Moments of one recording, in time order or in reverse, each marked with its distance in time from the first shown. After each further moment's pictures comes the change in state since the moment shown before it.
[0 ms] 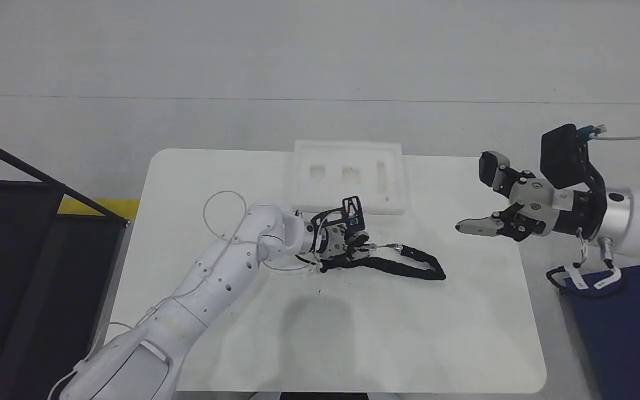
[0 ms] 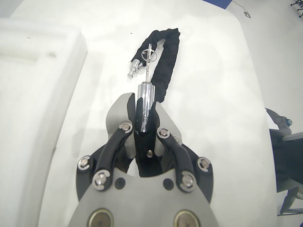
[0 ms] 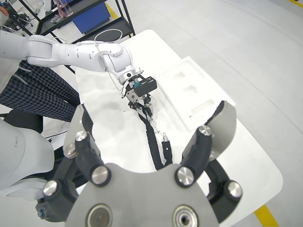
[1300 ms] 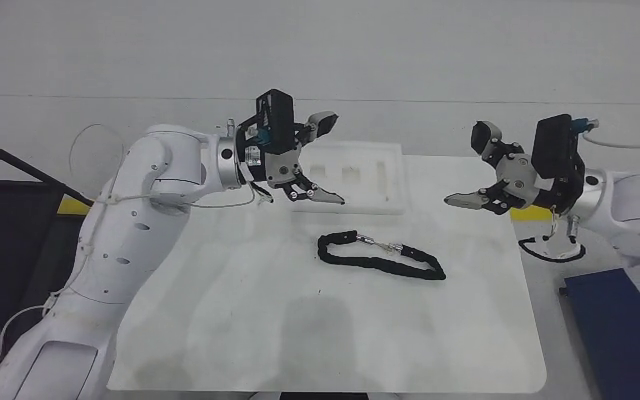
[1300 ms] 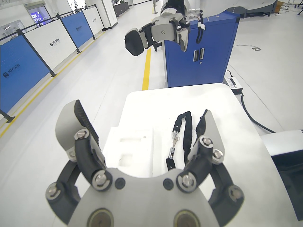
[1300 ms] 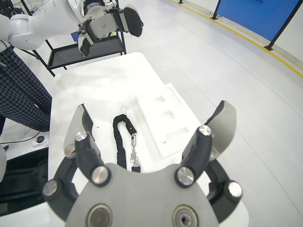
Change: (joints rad) left arm -0.114 0.265 -0.294 -0.442 -0.218 -0.121 0.111; right arm 0.144 -0.179 -0.129 0.214 -0.400 -0.164 -0.327
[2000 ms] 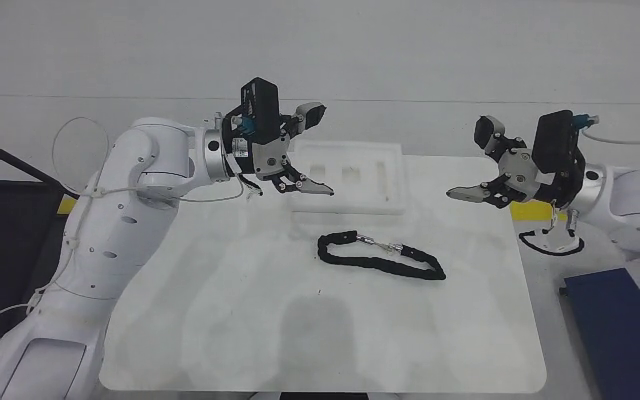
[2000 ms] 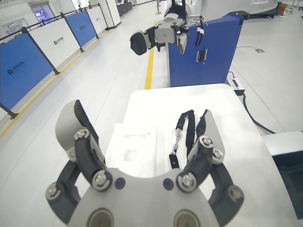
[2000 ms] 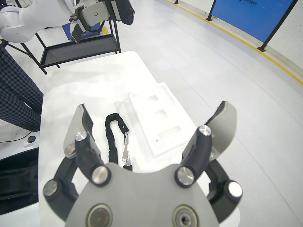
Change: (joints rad) left arm -0.024 0.031 0.013 0.023 -0.015 0.000 0.028; right arm 0.016 -0.014 -0.007 0.033 -0.036 -0.011 -0.022
